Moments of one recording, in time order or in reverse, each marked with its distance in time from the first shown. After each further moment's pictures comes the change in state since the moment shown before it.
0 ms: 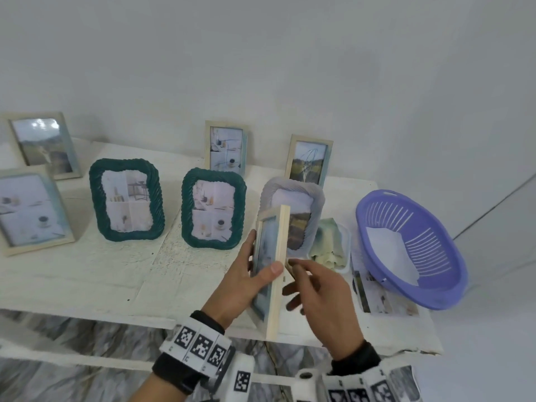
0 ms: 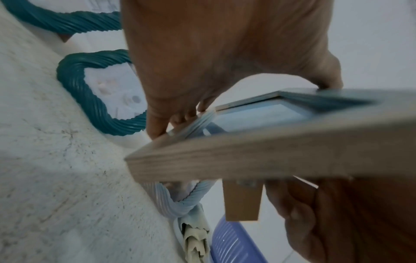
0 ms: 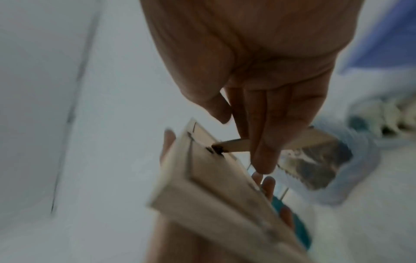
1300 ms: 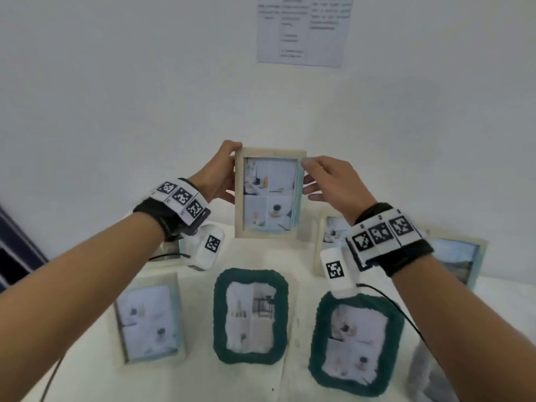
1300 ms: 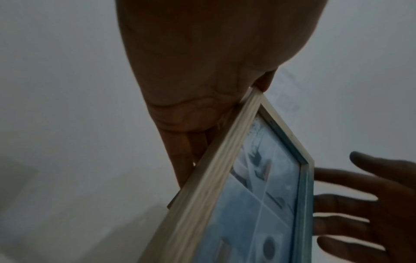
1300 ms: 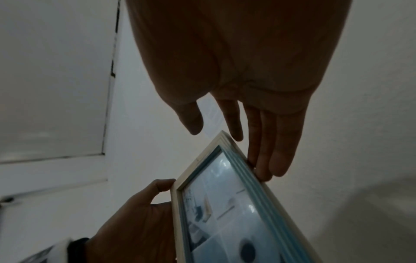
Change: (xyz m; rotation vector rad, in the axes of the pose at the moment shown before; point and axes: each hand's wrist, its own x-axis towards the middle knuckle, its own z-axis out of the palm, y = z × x) left_hand 0.193 0.227 -0.362 0.186 0.153 -0.011; right_hand 0.322 -0.242 0.185 0.101 -0.206 -0.255
